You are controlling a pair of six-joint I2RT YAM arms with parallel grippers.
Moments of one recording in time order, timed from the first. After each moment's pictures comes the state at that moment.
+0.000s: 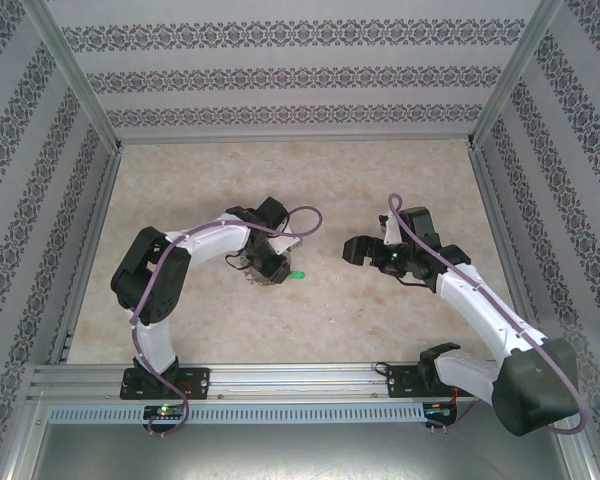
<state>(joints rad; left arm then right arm) -0.58 1.86 1.23 -0.78 0.29 0.11 0.29 1.11 0.73 -0.52 -0.44 0.54</state>
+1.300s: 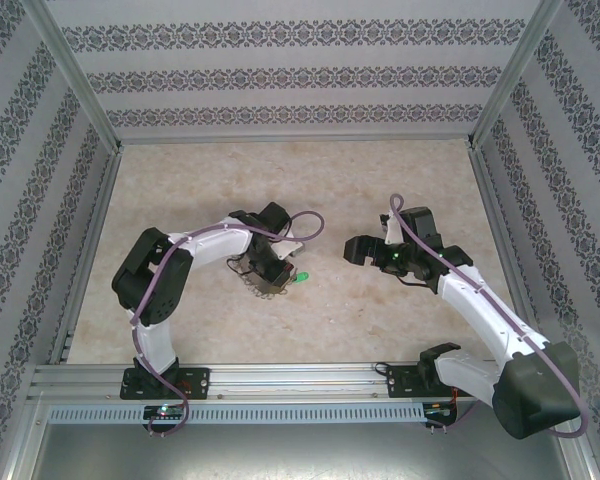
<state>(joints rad) -0.60 1.85 1.20 -0.77 0.36 0.07 0.28 1.09 0.73 -0.53 -0.44 0.52</state>
